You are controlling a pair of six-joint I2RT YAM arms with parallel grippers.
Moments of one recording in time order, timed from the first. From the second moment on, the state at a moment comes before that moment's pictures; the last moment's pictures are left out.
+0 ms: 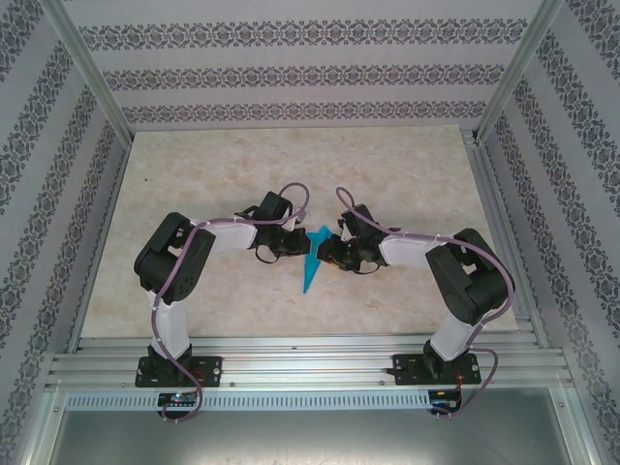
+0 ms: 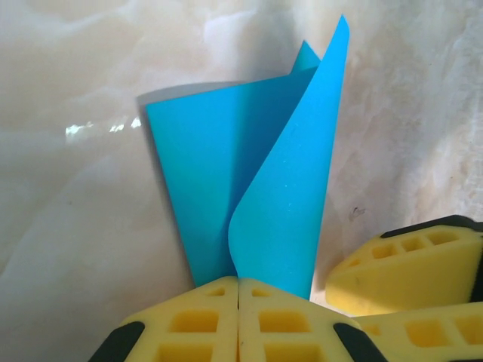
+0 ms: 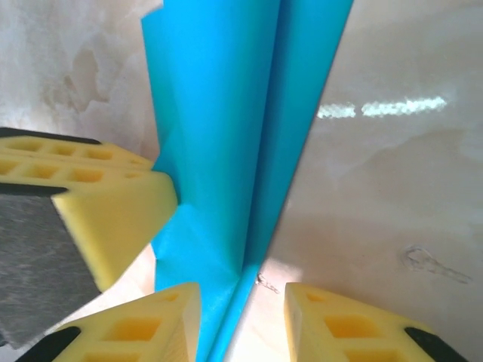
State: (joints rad) left arm -0.55 1.95 1.10 -0.15 0.55 -0.56; right arm 0.55 1.72 0.81 -0.10 -0.43 0.81
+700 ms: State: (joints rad) left arm -0.55 2.00 1.14 -0.15 0.57 -0.55; right arm 0.55 1.73 0.81 0.02 -0.45 0.82
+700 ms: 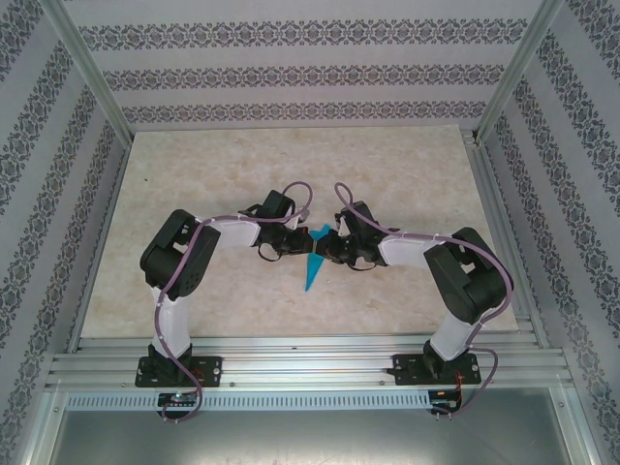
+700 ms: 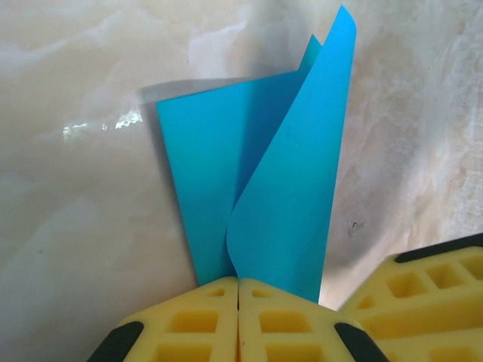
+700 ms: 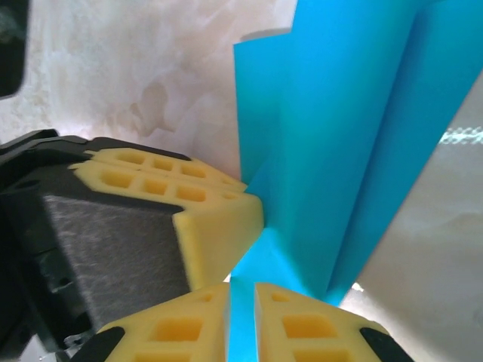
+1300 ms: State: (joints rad) left arm -0.55 1.99 1.14 -0.15 0.59 -0.55; right arm 0.55 1.78 0.81 0.01 -0.42 0.84
